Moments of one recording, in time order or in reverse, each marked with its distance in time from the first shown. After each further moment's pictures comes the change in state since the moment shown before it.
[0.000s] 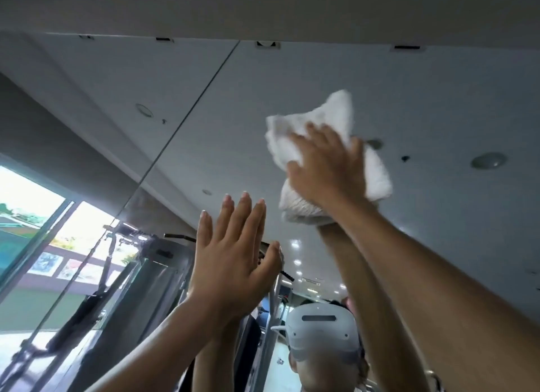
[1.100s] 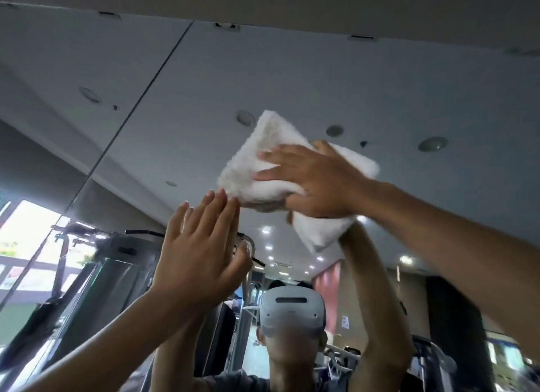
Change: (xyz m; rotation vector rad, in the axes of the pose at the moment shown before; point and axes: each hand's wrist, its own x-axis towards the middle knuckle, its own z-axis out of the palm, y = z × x) left_hand -0.001 0.005 -0.004 0.118 -0.033 0.171; right_hand -0.033 0.067 -0.037 0.004 -0.314 -0.533
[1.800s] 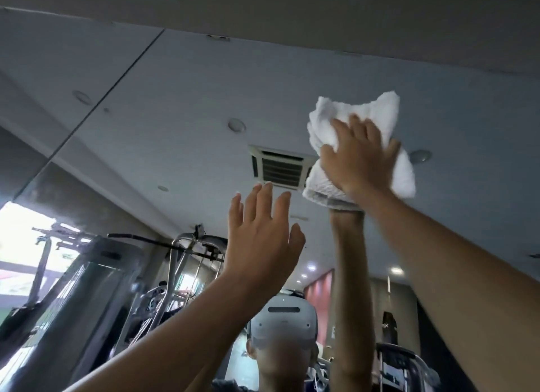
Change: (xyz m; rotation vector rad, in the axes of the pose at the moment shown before) left_hand 0.058 0.161 0.003 -0.126 -0.051 -0.057; right_hand -0.056 0.092 -0.003 -0.097 0.342 0.879
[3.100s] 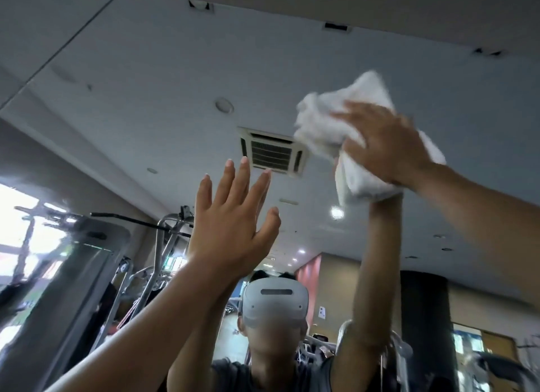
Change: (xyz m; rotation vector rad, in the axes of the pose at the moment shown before) left_hand -0.021 0.047 0.027 -0.007 0.034 -0.017; right_hand -0.001 0.148 -0.026 0.041 -0.083 -0.514
